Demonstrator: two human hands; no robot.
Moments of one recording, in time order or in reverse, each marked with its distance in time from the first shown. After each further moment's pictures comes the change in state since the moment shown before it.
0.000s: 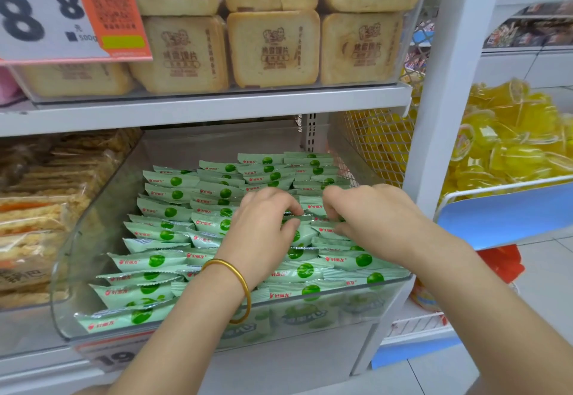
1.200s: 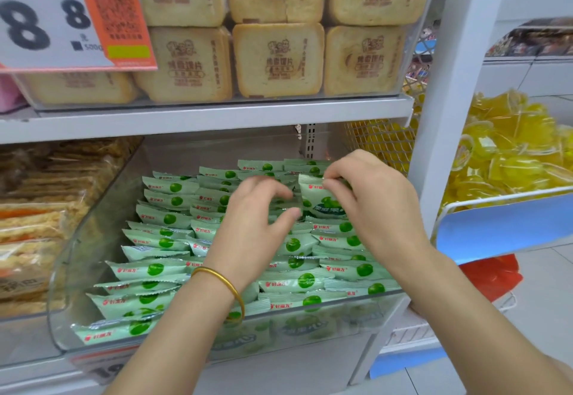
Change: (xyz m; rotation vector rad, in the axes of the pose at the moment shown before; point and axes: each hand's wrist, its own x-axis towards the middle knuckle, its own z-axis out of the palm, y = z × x) left_hand 0.003 -0.004 -0.012 -0.154 0.144 0.022; right_hand 0.010 -0.002 0.007 0.333 0.733 0.064
